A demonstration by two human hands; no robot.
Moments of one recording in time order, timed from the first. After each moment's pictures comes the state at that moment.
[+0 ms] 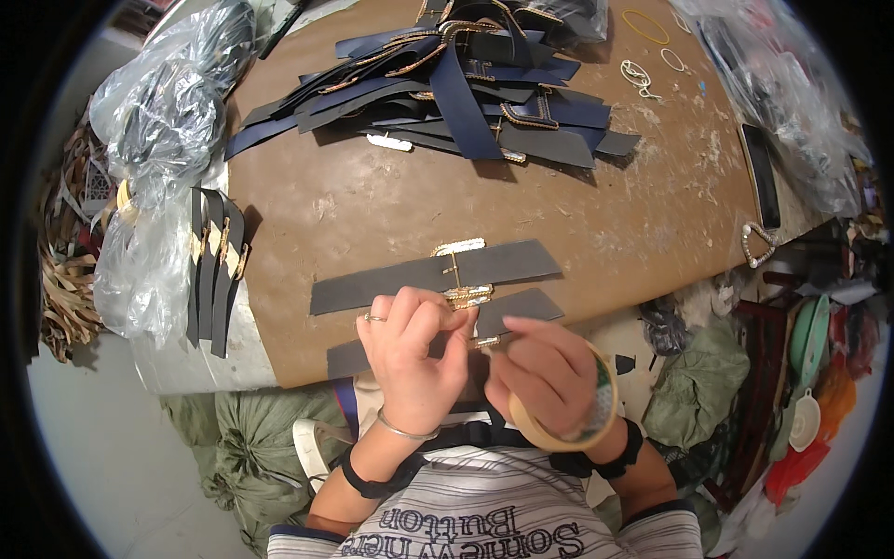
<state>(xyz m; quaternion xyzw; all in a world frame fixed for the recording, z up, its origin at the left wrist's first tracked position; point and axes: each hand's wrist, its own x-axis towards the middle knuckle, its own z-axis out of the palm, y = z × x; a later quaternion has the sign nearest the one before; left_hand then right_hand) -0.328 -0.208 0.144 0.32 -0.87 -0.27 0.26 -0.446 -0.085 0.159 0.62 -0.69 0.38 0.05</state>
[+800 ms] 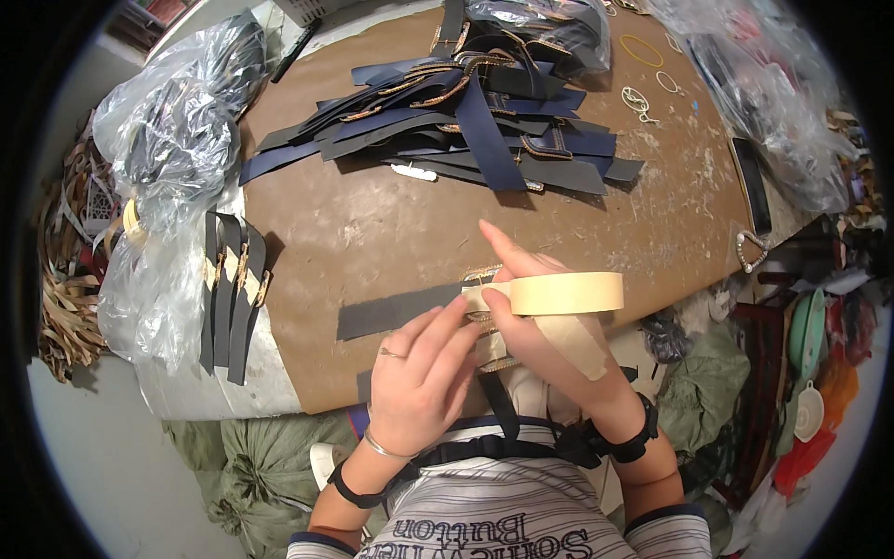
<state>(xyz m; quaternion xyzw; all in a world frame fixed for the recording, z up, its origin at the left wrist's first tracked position) -0.298 -0.242 0.155 0.15 -0.92 -0.24 0.27 -0.461 -0.156 0.177 0.37 -0.78 0.44 -0.25</state>
